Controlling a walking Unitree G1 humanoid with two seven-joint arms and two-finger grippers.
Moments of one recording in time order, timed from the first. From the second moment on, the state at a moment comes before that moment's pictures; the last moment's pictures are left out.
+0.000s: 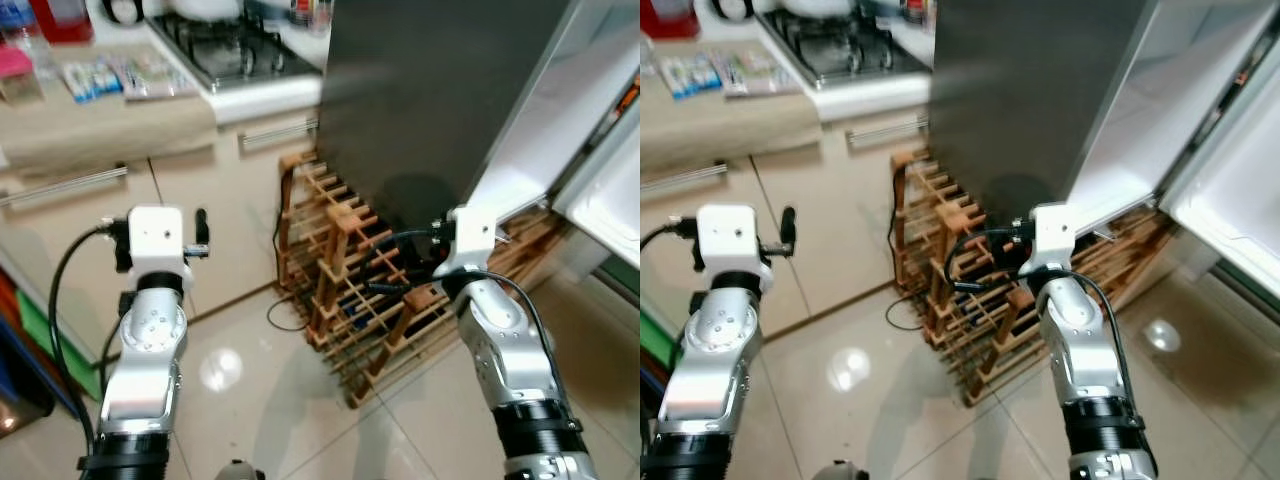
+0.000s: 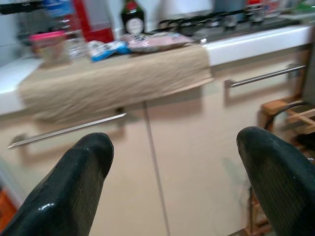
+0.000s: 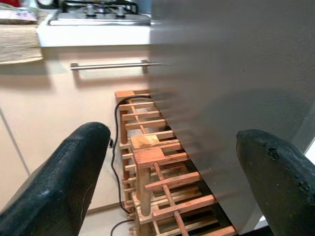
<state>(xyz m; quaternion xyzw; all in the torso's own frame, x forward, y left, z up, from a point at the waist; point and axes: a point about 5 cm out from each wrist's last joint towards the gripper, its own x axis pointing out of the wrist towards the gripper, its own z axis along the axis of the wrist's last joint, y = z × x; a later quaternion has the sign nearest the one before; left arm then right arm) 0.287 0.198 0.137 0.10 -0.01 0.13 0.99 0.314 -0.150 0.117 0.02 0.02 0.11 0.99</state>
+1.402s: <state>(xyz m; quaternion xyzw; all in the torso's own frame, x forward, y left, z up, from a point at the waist) 0.316 0.167 0.159 0.03 -0.07 0.04 1.00 0.322 -0.141 0.117 0.05 0.01 0.10 0.99</state>
